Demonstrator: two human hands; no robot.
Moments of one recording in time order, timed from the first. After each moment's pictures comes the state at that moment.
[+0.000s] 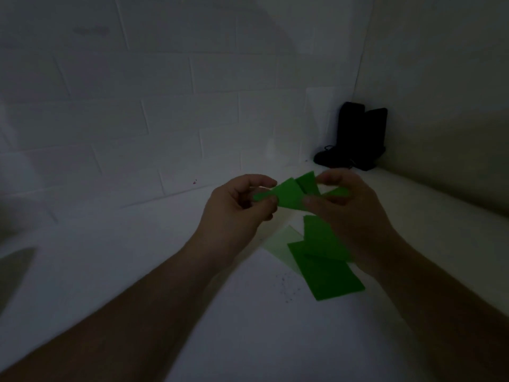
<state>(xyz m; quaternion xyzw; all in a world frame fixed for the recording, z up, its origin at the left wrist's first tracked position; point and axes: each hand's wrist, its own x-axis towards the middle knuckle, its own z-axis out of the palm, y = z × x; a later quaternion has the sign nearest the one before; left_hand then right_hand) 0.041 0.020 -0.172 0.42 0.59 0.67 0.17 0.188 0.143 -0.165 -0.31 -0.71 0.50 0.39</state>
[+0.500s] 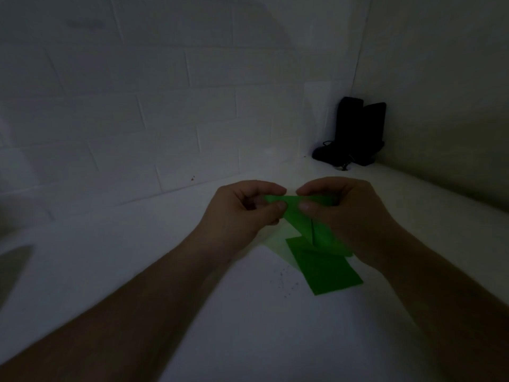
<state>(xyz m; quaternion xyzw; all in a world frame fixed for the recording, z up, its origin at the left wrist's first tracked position) 0.044 0.019 -0.174 0.43 0.59 0.64 0.22 0.195 0.144 -0.162 -0.22 -0.73 0.54 0.36</state>
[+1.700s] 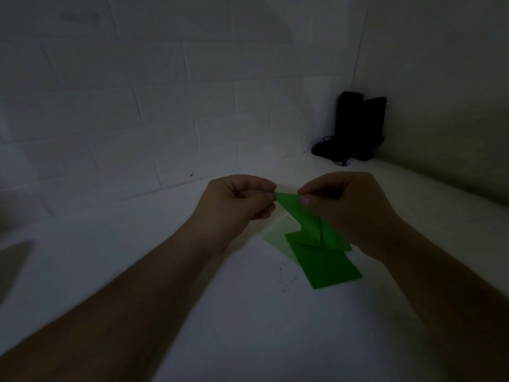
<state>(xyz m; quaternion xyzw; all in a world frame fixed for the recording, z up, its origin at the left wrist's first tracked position) 0.038 0.020 -0.170 0.37 0.59 0.67 0.26 0.198 0.149 -0.159 -0.23 -0.80 0.42 0.35</state>
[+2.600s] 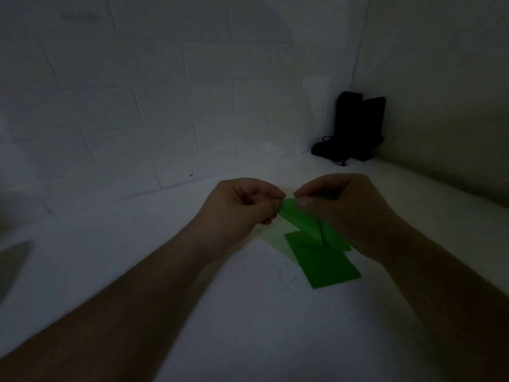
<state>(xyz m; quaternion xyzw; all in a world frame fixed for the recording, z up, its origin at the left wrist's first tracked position) 0.039 0.018 -0.172 0.44 0.60 0.62 0.26 0.198 0.142 -0.155 -0.24 -0.78 0.49 0.32</state>
